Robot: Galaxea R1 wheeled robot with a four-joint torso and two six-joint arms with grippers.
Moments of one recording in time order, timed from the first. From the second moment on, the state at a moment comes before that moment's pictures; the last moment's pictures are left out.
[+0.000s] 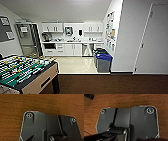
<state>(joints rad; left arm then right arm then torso) 1.48 3.09 -2.81 -0.15 -0.16 0.06 -1.48 3.09 -2.77 -0.11 0.04 0.08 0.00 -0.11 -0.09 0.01</state>
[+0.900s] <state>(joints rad) 1.48 3.09 -2.81 -0.15 -0.16 0.06 -1.48 3.08 -2.77 -0.11 0.04 0.08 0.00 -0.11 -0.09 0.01</state>
